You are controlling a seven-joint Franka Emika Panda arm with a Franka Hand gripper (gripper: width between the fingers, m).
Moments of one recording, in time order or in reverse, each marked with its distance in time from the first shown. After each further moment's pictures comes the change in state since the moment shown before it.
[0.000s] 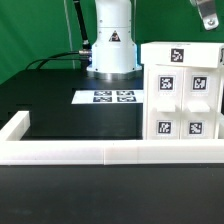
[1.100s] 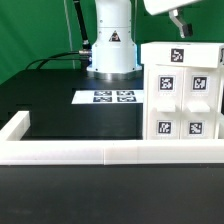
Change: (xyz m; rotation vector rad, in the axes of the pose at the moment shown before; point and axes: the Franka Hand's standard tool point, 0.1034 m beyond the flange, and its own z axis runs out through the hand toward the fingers) arm -0.008 0.006 0.002 -0.080 0.029 -1.278
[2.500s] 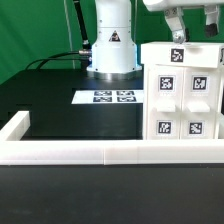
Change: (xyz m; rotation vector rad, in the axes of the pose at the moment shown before) arm 0.015 0.027 0.009 -0.108 -0.017 -1.413
